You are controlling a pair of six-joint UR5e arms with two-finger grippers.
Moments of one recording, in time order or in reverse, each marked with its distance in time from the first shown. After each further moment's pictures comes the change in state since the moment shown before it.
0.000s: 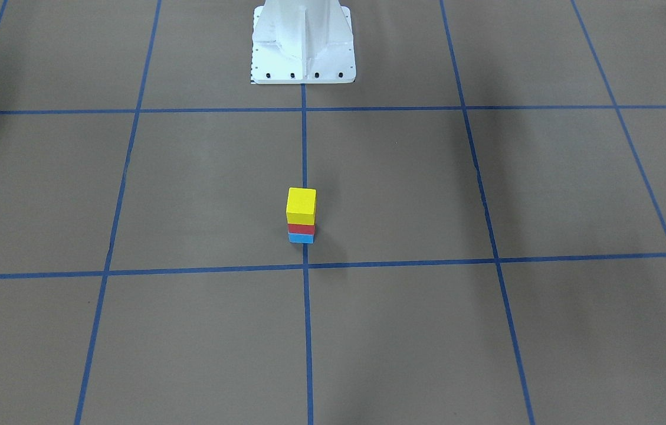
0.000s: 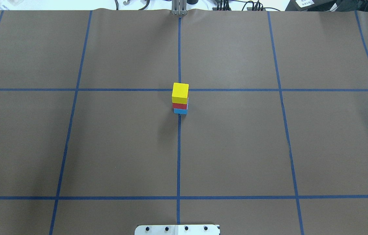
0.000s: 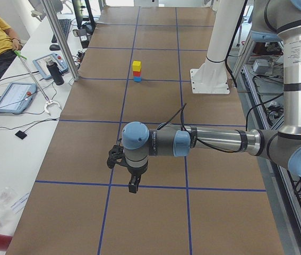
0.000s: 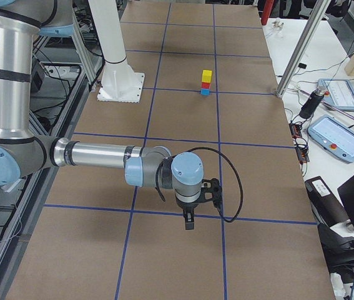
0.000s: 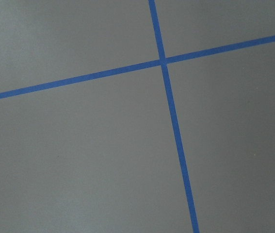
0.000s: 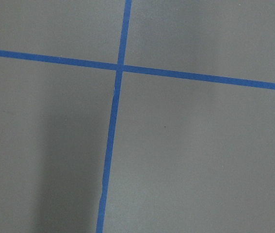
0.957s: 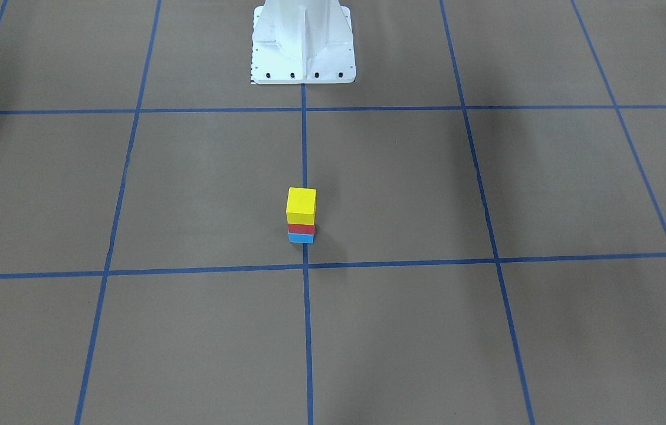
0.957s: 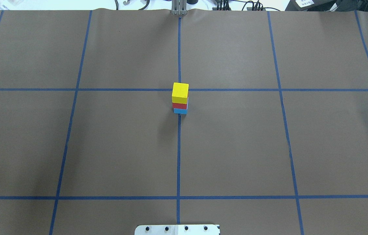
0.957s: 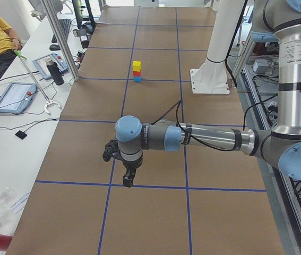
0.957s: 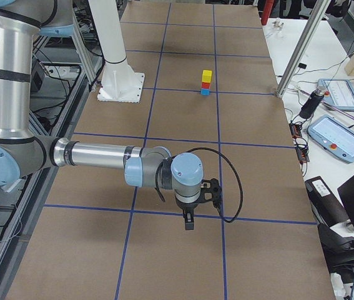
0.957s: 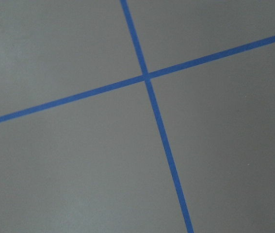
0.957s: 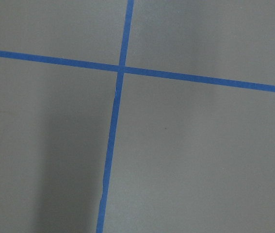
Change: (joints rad) left arm 0.024 -0.014 0.002 0.006 0.007 -0.003; right arm 0.001 -0.004 -0.001 0.000 0.003 -0.011
